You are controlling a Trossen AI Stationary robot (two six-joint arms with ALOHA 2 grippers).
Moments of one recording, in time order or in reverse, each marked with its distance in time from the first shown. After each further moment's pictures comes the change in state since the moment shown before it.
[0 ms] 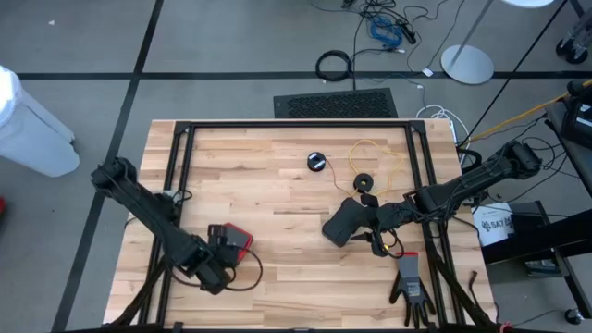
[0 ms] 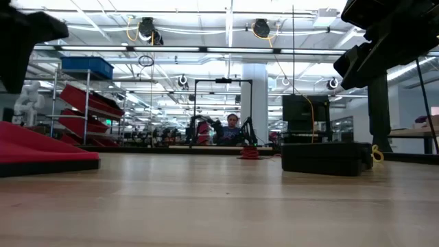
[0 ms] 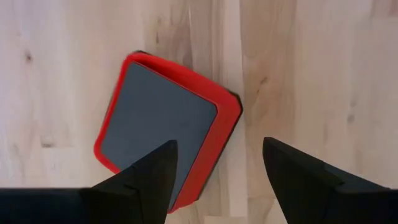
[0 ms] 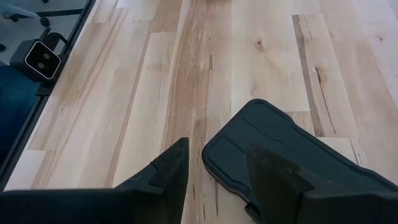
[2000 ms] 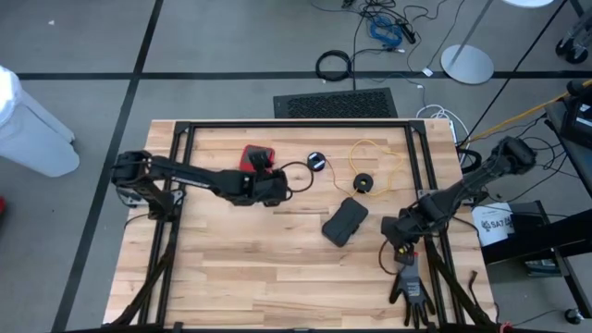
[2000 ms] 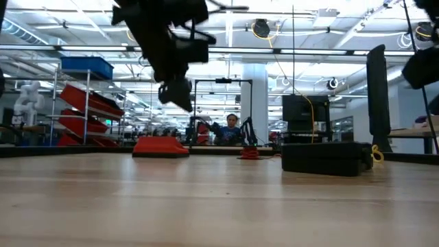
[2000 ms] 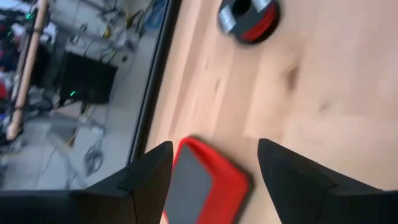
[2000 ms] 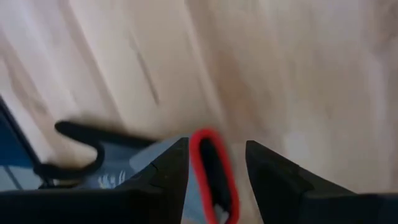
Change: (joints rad) left arm 0.721 0.099 0.013 0.543 -0.543 0.750; right arm 0.177 0.000 -0.001 -0.620 -0.325 0.599
